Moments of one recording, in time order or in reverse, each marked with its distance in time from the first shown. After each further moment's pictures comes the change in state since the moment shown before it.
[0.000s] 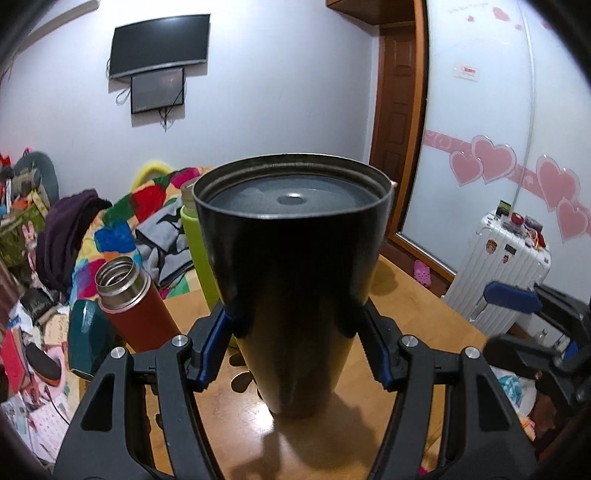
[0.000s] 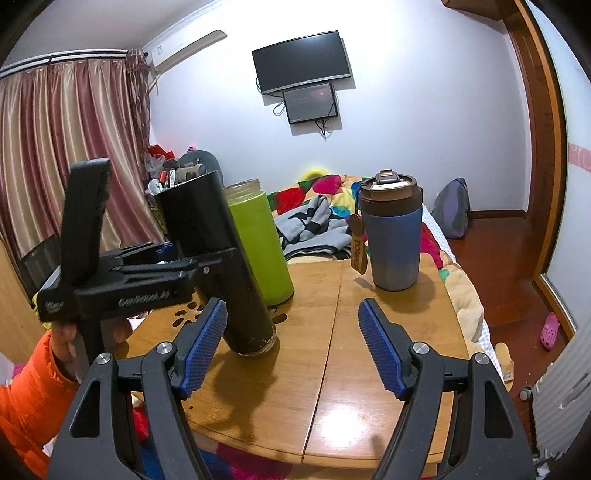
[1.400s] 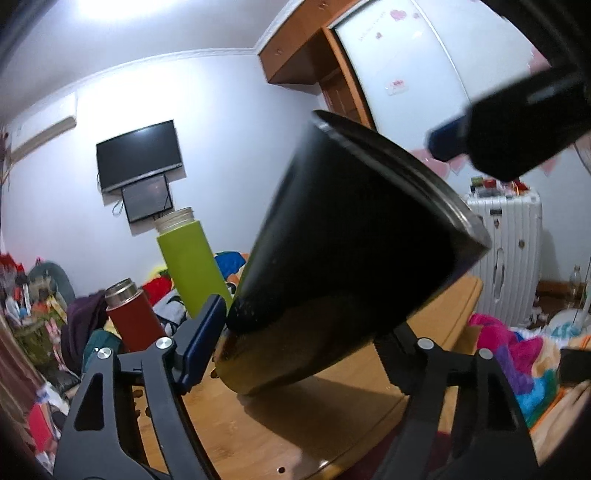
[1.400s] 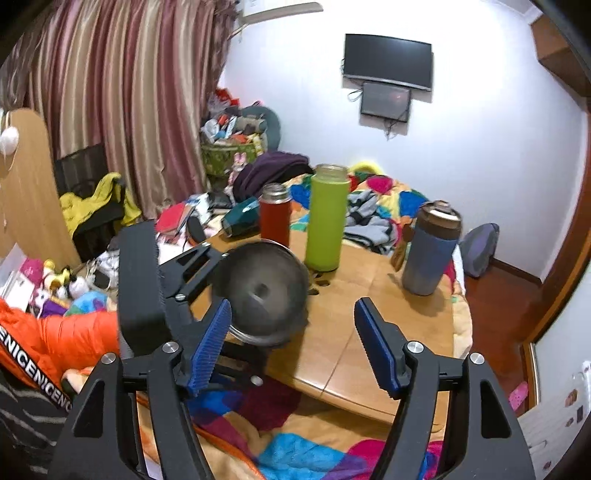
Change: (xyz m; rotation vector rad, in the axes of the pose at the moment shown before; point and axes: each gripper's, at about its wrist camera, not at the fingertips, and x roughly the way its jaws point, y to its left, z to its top) left arm -0.039 -0.071 -0.116 0.303 -0.360 0.066; right arm -0.064 0.055 -0.010 -0.324 0.102 0.078
